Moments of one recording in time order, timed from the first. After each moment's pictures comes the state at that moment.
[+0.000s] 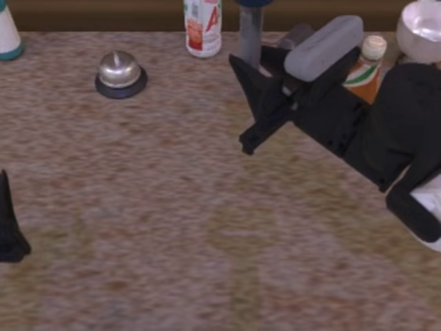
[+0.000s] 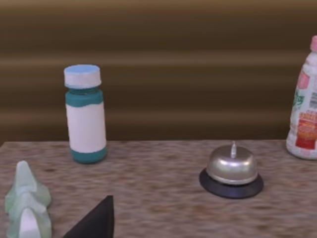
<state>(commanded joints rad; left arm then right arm) -0.02 0.03 0.03 0.02 0.02 0.00 0.63 1.63 0.74 0.96 -0.15 0.03</state>
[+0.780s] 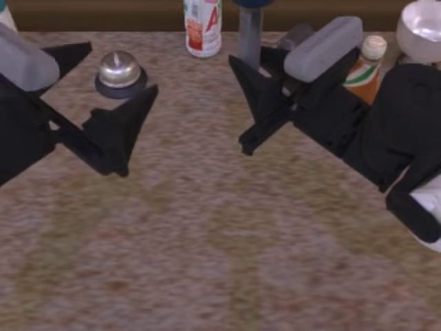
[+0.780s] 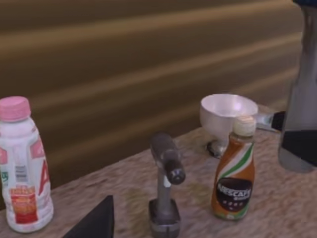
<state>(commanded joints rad) -0.31 0.94 0.53 0.35 0.44 0.01 0.63 1.63 0.74 0.96 -0.15 0.03</state>
